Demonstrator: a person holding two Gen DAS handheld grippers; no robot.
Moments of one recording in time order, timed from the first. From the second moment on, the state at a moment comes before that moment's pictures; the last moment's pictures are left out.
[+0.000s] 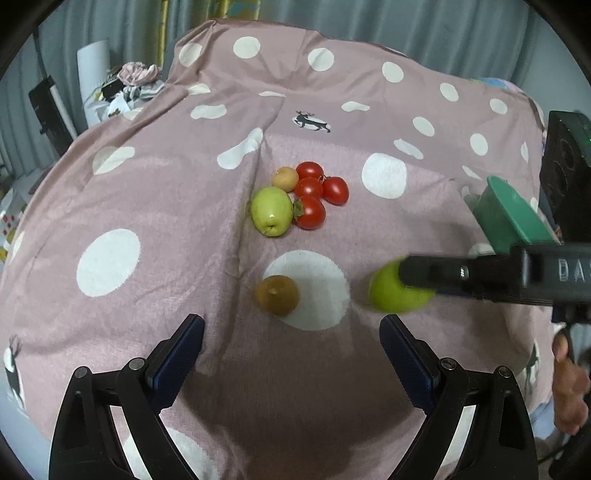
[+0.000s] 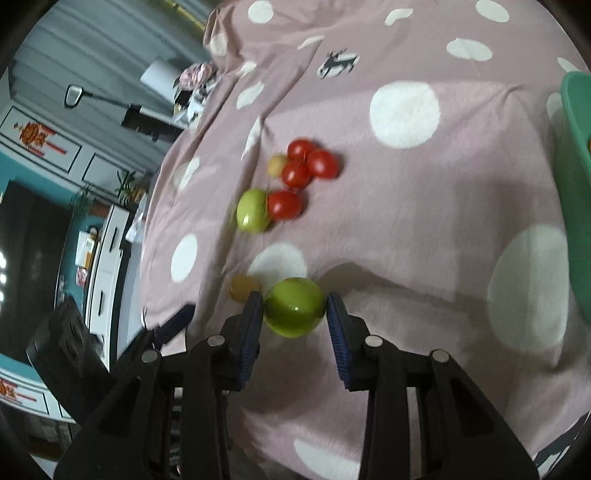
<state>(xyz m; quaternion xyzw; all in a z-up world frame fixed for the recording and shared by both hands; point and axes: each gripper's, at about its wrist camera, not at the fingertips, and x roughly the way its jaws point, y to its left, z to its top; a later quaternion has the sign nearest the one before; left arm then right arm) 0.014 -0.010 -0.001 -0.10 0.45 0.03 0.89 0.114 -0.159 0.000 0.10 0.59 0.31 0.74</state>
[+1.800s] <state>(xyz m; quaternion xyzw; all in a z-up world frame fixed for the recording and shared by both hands) 0.021 -0.054 0.002 -0.03 0.43 -0.13 0.89 0.113 -0.162 -0.008 0.13 0.59 0.34 0.72</state>
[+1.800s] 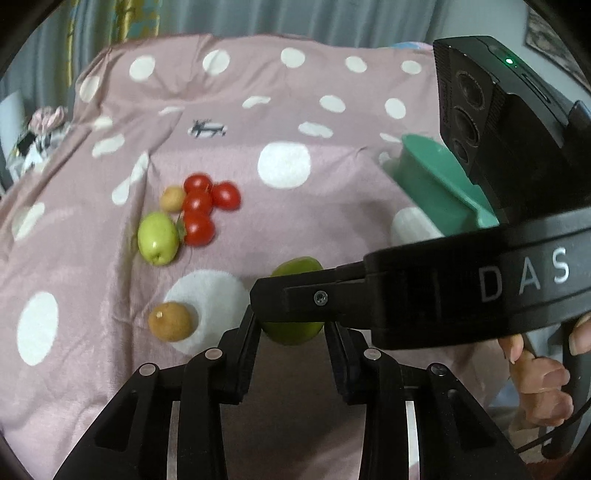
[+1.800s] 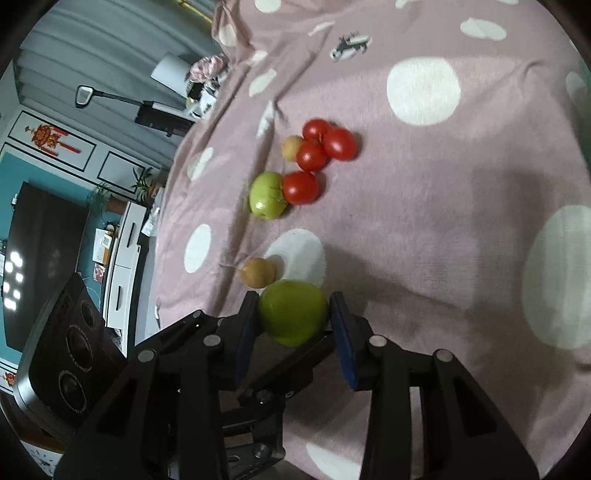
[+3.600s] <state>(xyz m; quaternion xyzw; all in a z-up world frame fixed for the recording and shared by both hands) 0.061 -0.263 0.076 0.10 0.37 -0.24 0.89 0.085 -0.395 0.071 0.27 0.44 0.17 0.84</state>
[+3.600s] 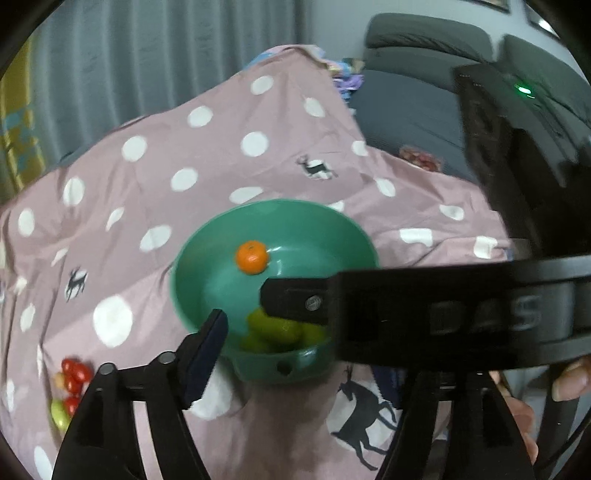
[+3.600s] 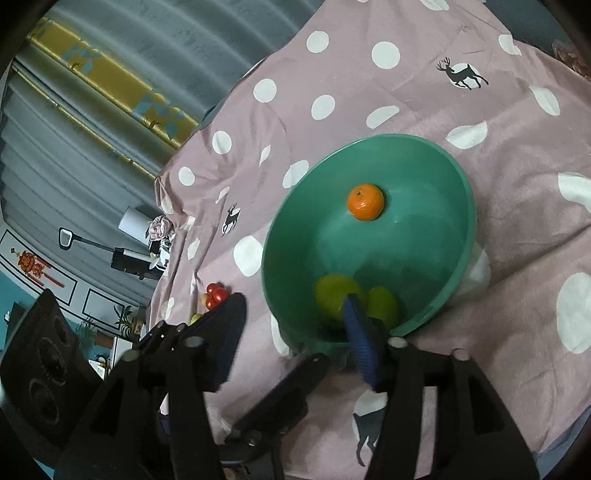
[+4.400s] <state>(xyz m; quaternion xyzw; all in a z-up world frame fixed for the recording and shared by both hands) 0.029 -0.027 0.018 -0.01 0.43 0.03 0.90 0.083 -0.222 0.069 0.16 0.50 0.28 0.81</state>
